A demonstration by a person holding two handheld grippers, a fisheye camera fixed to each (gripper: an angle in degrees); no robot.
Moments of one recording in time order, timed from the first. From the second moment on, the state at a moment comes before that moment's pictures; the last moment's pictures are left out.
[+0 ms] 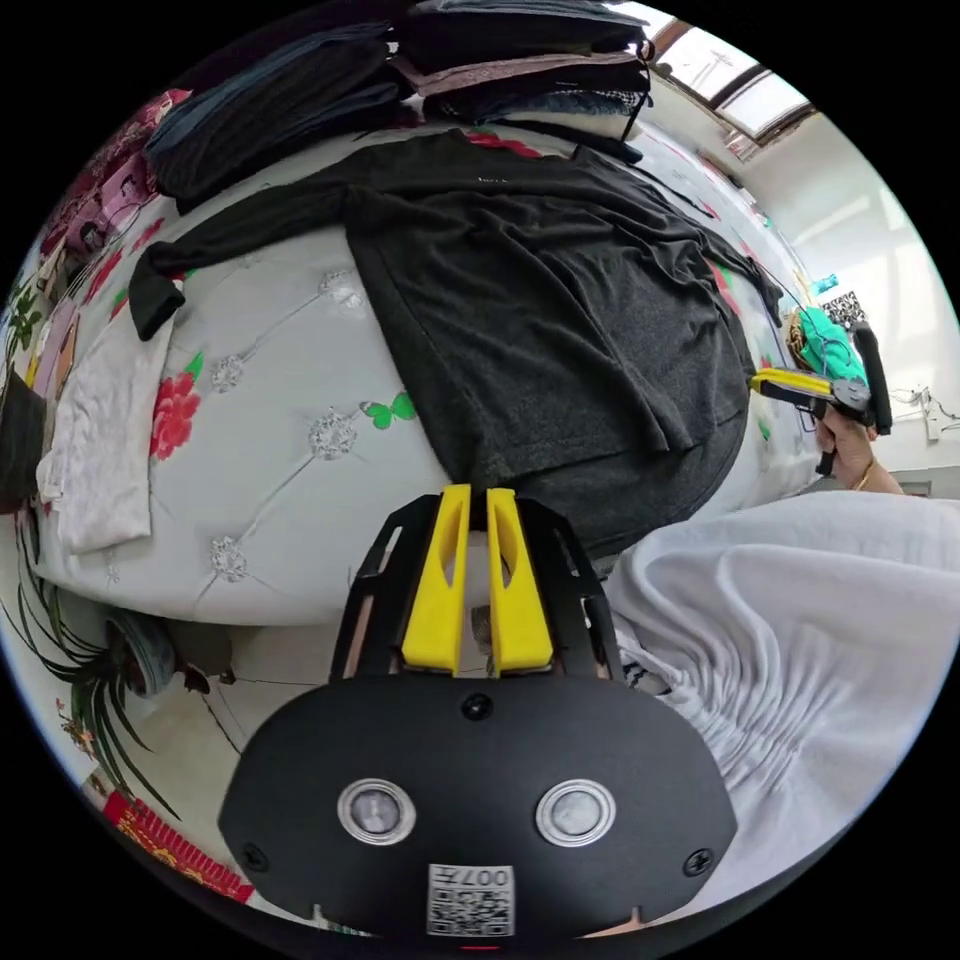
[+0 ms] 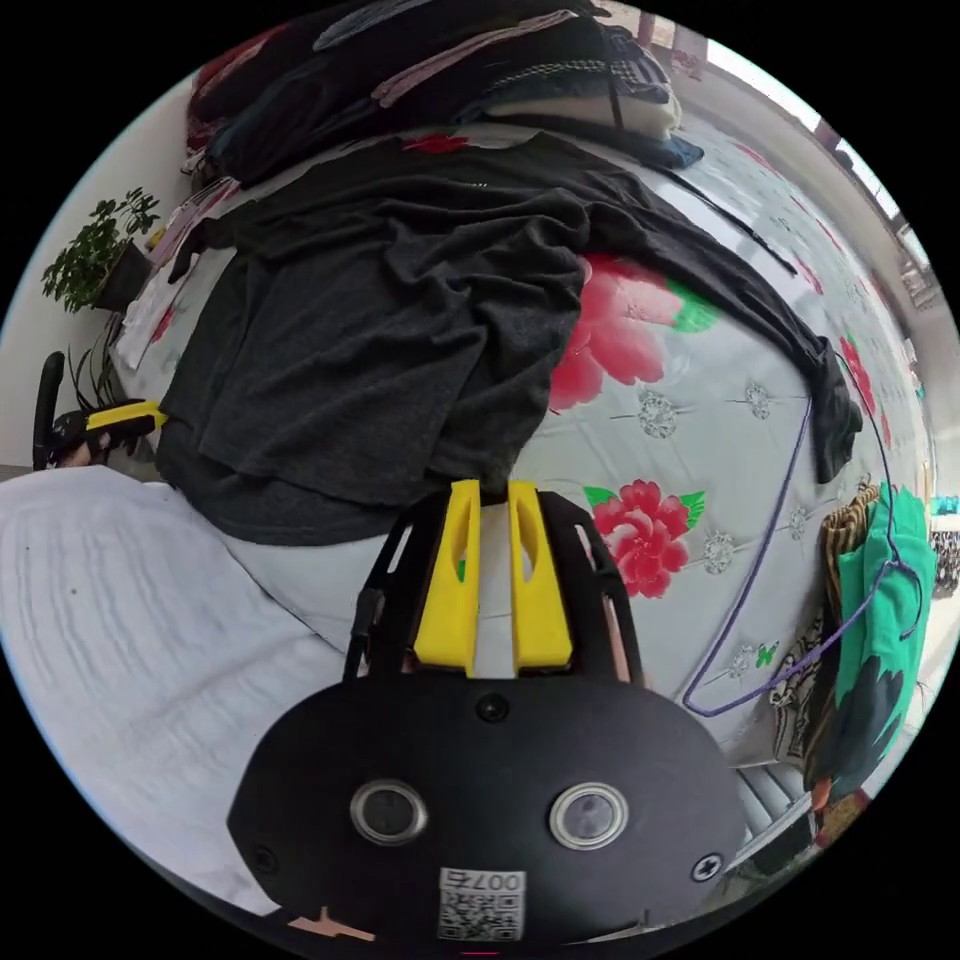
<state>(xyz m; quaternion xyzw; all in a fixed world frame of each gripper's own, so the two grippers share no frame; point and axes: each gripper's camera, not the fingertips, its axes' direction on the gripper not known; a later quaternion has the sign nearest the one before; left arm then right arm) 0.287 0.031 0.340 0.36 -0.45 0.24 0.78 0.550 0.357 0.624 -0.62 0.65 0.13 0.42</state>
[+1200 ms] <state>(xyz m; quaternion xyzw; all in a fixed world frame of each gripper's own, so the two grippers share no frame) 0.138 0.128 0.101 0.55 -0.10 0.28 0.78 0.498 0.206 0.600 -0.51 0.68 0.15 0.51</state>
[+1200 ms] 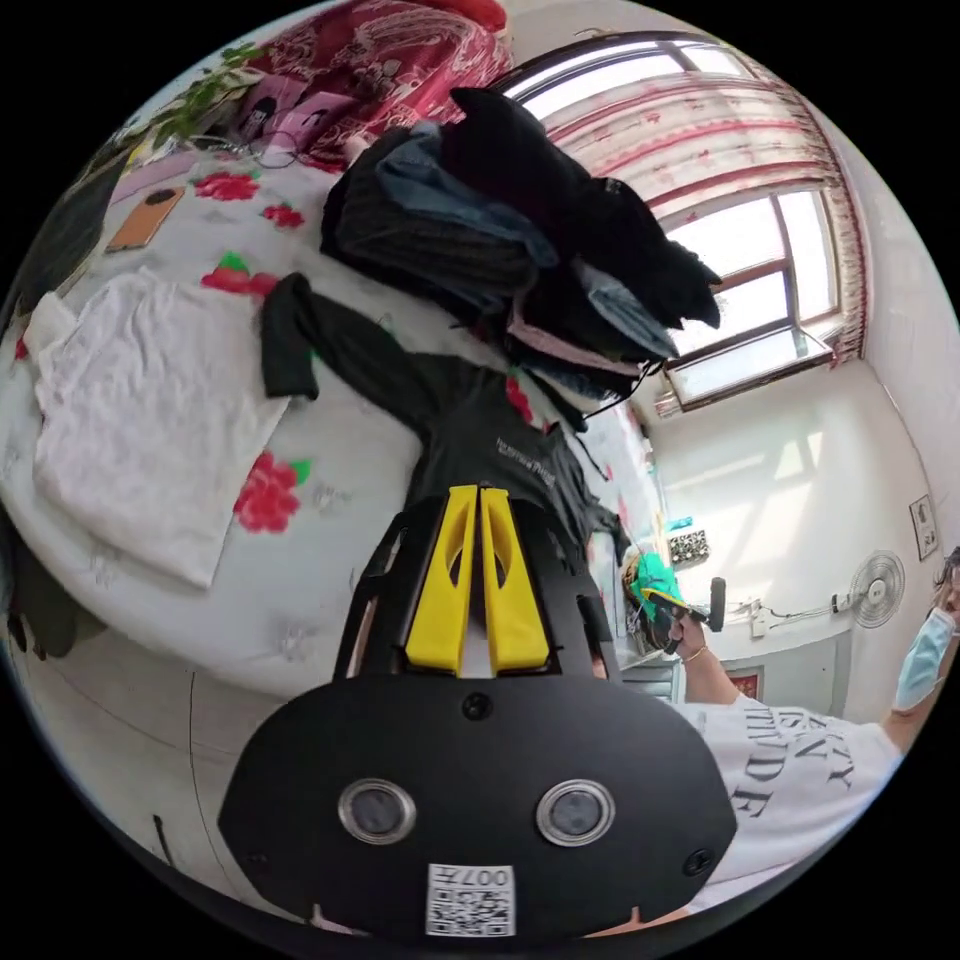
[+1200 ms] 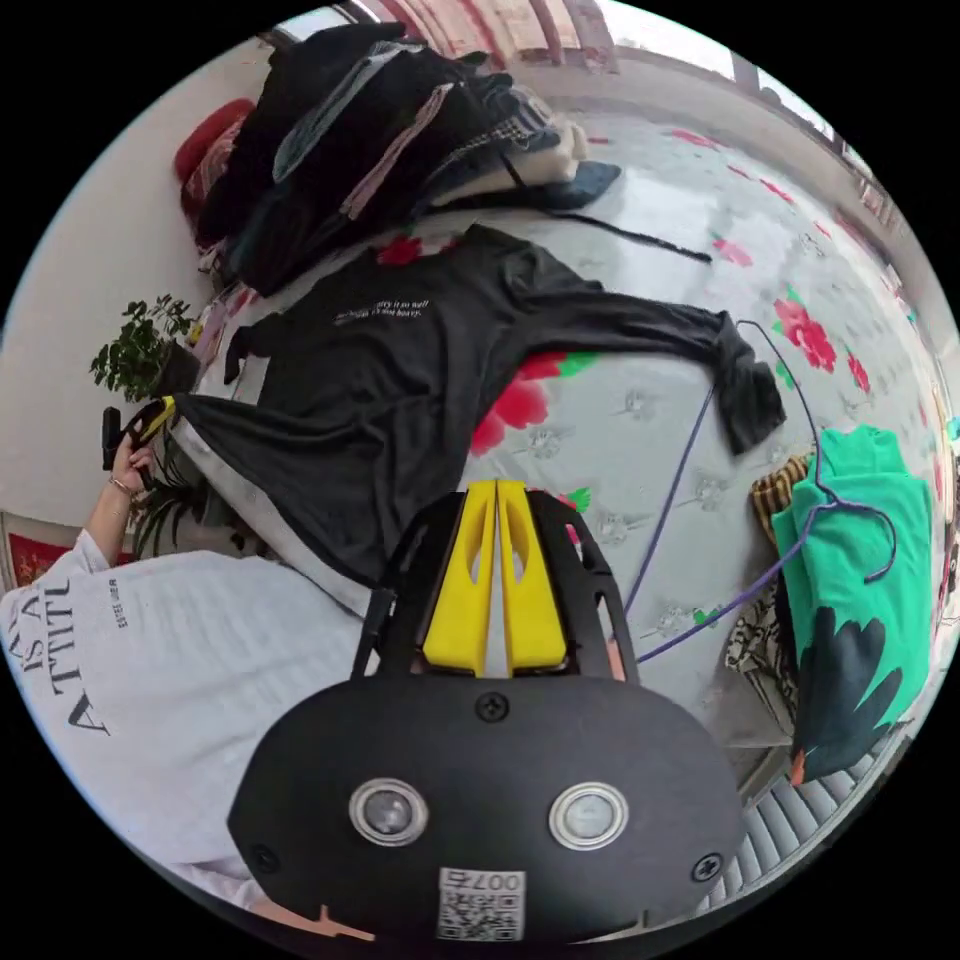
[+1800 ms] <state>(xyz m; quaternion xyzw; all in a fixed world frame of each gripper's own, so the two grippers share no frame) 0.161 0.119 0.139 0.51 -0.25 0.33 0.75 0.536 0.420 0.667 -0.70 0.57 0.07 0.43</state>
